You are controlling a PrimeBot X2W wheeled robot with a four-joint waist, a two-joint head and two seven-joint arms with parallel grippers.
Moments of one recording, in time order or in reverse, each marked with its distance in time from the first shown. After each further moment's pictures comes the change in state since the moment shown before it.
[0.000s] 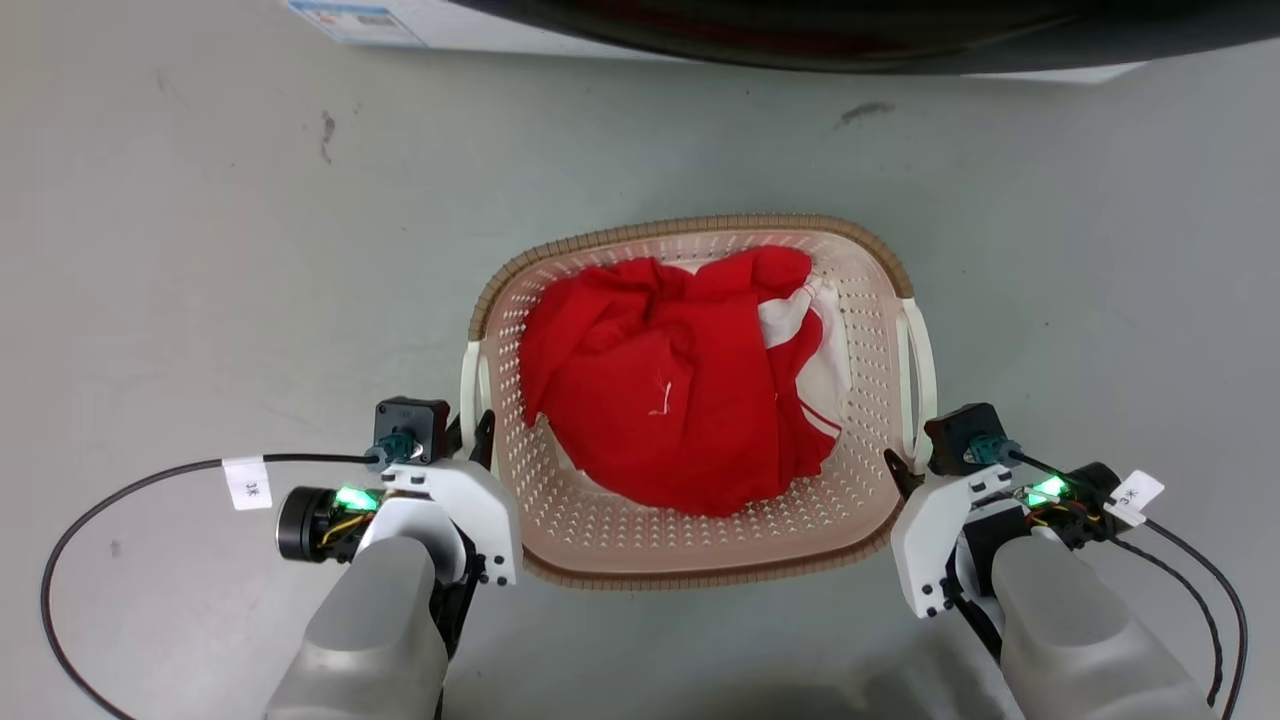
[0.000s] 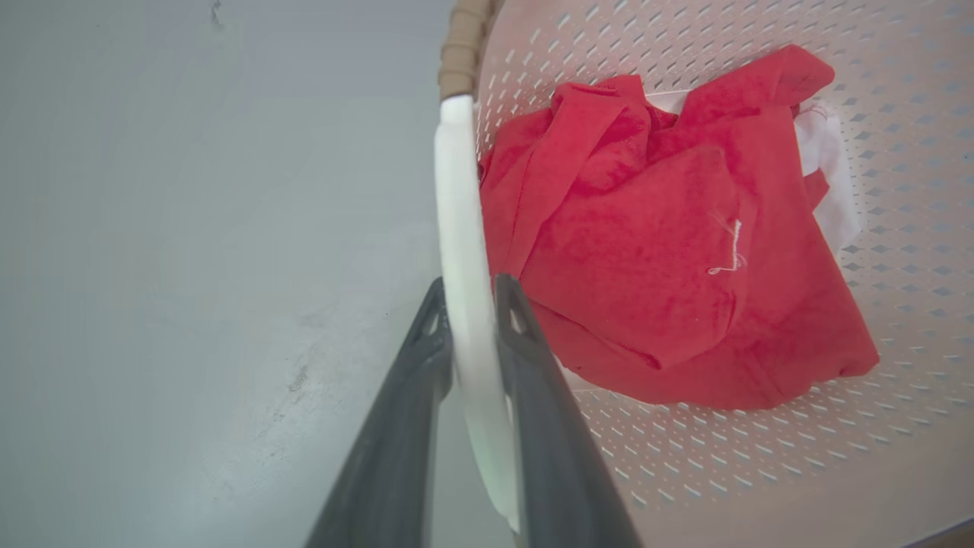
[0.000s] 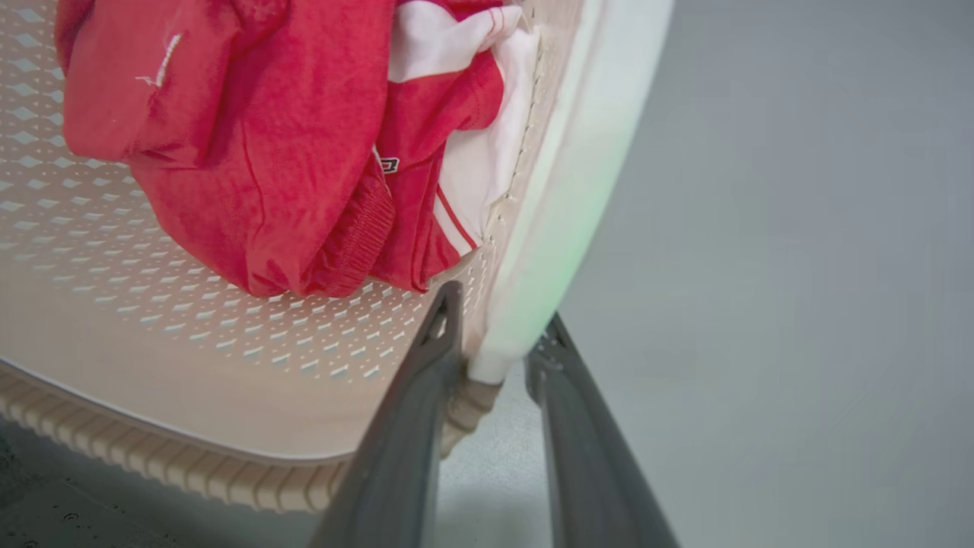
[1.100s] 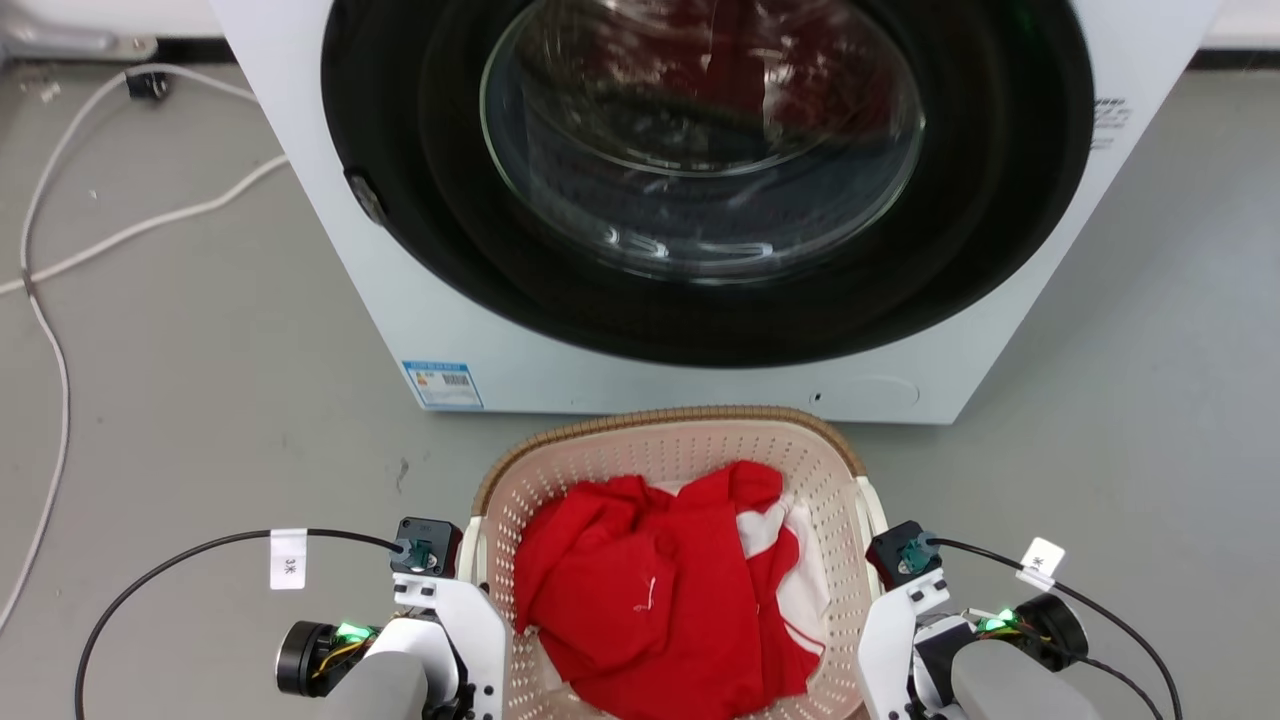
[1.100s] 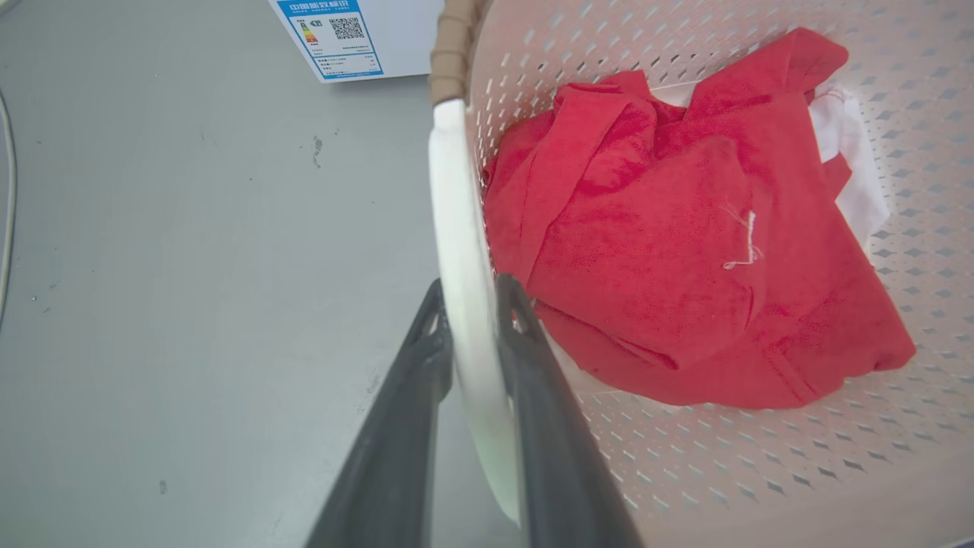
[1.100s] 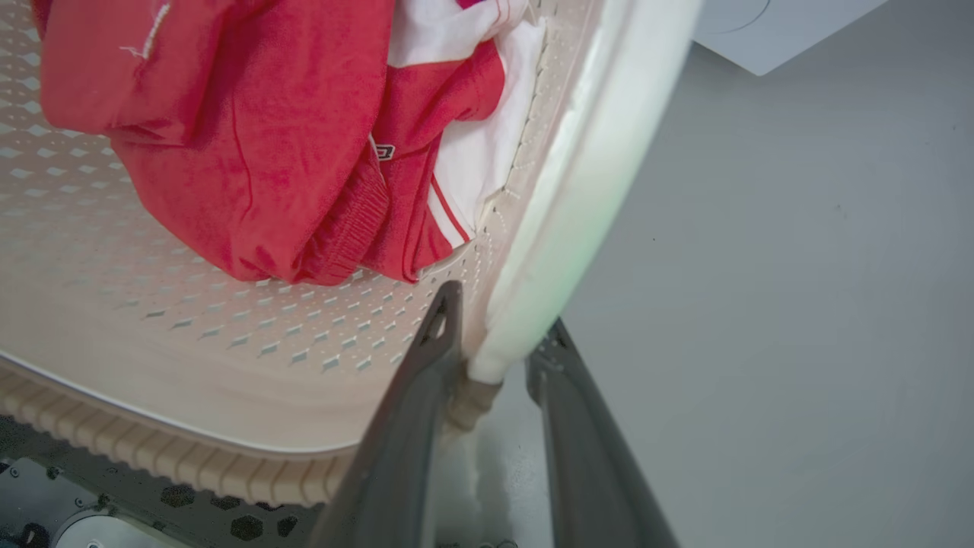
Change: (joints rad) left arm 0.088 0.018 -0.149 0.167 -0.098 -0.012 0.144; right arm 0.123 -0.002 0.381 0.000 0.348 -0.001 0.313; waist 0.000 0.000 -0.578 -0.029
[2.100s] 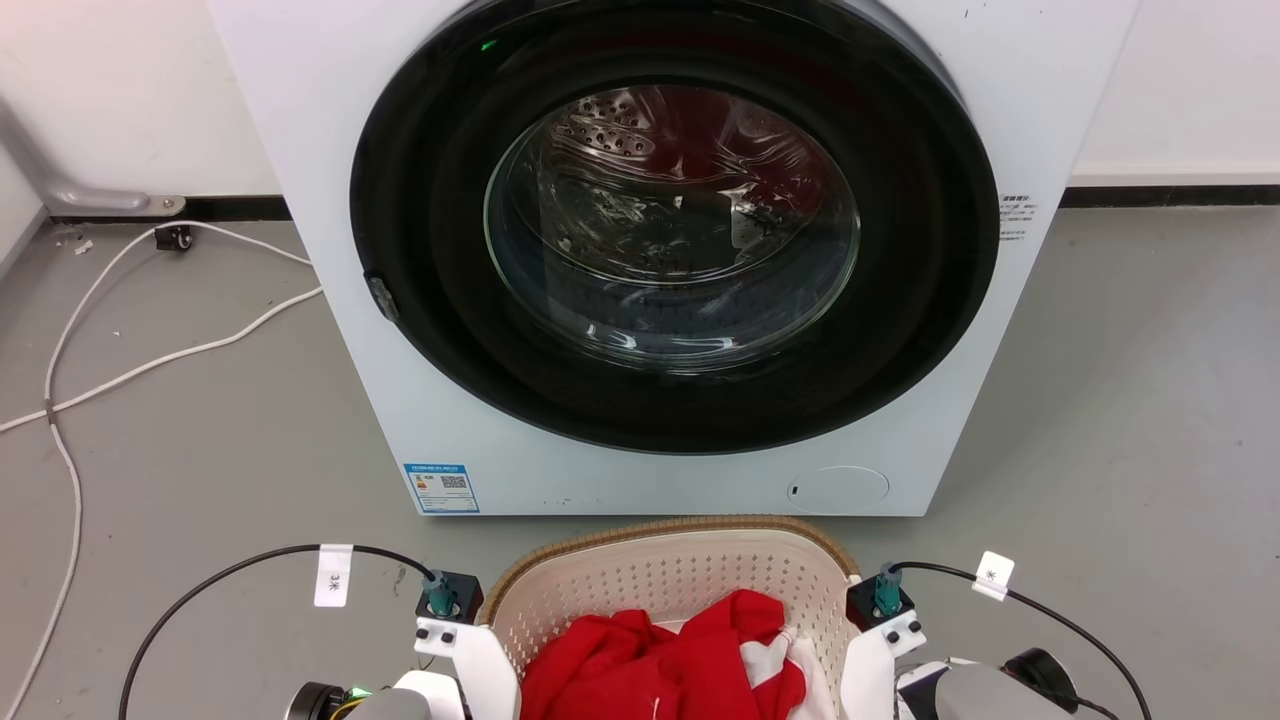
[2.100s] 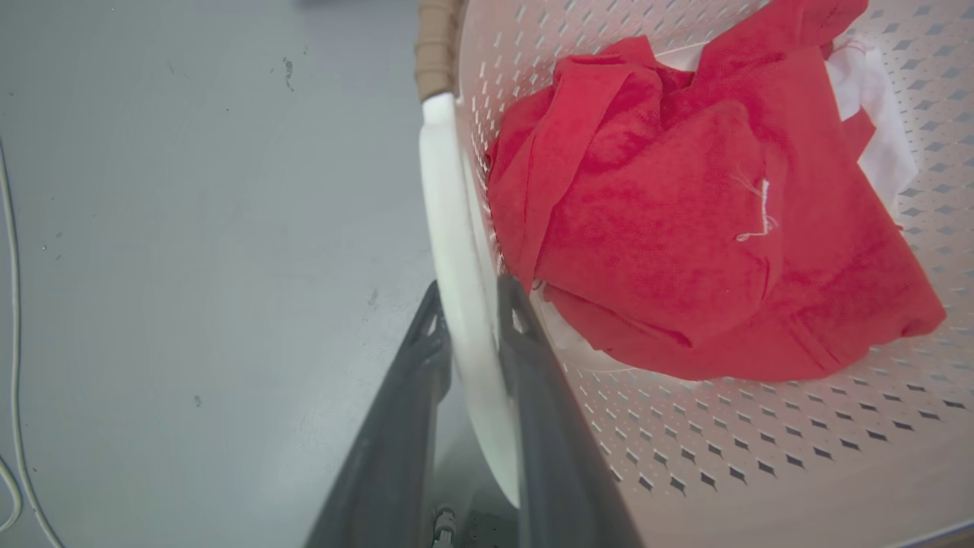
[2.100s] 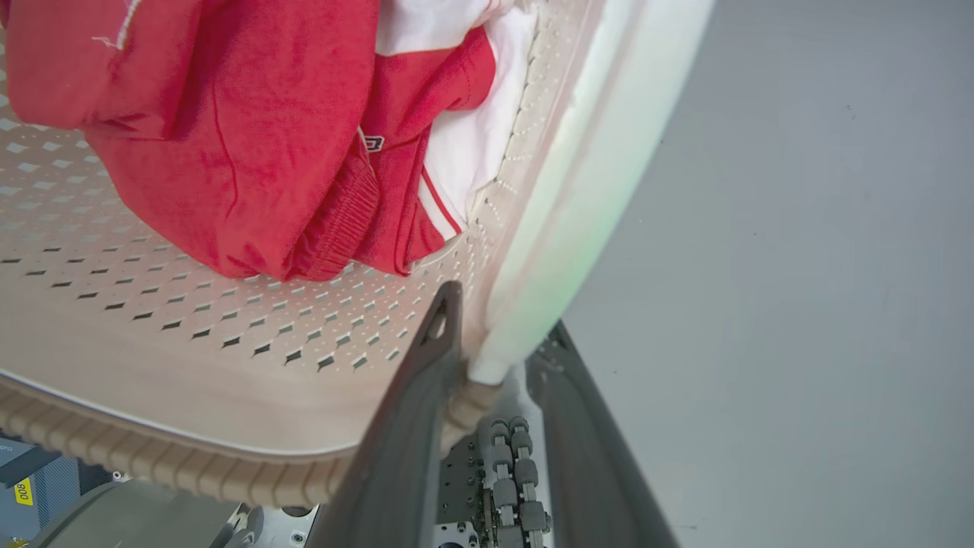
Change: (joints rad) left arm 0.055 0.023 -0.233 -0.038 -0.205 -0.007 0.332; right arm -0.001 -0.003 0.267 0.012 0.291 -0.001 0.313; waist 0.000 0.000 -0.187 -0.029
